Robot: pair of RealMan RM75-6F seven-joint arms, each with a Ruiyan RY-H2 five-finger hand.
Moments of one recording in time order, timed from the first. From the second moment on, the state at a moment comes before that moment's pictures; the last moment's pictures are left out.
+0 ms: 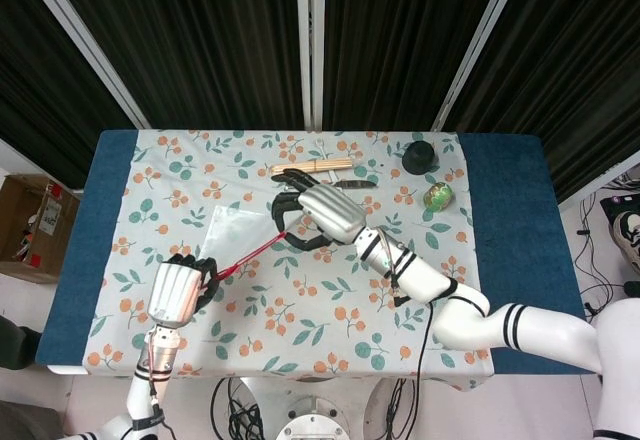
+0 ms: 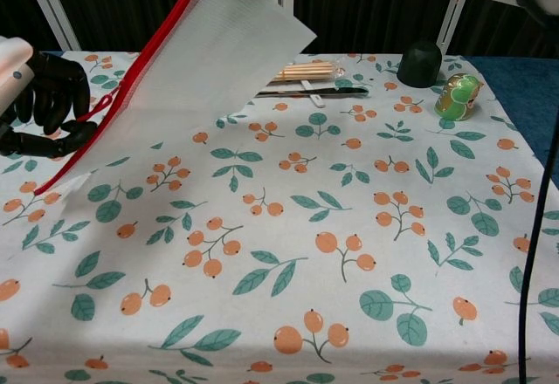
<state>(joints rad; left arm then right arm) -0.32 -1.75 -0.11 -1.38 1.58 1.52 0.39 1.04 -1.43 0.30 -1.50 -1.41 0.88 0.44</state>
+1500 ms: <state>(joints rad) -0.29 -1.51 -0.17 -1.58 1.22 1.31 0.55 0.89 -1.32 0.06 -1.58 -1.57 0.91 0.38</state>
